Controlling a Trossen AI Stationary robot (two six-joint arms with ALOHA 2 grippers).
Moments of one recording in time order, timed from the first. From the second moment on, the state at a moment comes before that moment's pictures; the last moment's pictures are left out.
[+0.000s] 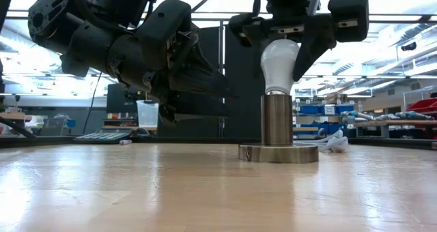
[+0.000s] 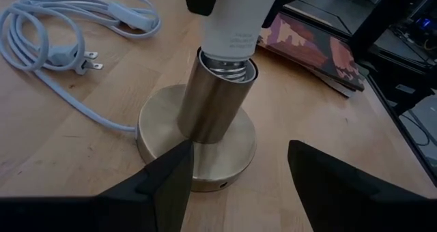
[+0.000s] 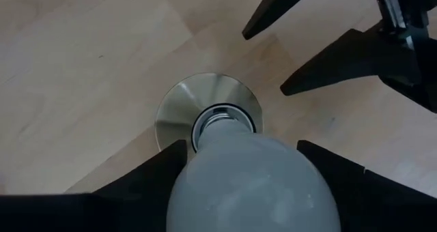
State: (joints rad) left arm -0.29 1.86 0.69 0.82 -0.27 -0.48; right arm 0.13 1.73 1.35 -0.79 -0.13 -0.78
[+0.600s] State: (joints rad) left arm -0.30 1.87 0.69 0.79 -0.41 -0.44; right arm 0.17 1.73 1.35 -0.79 -0.02 -0.81
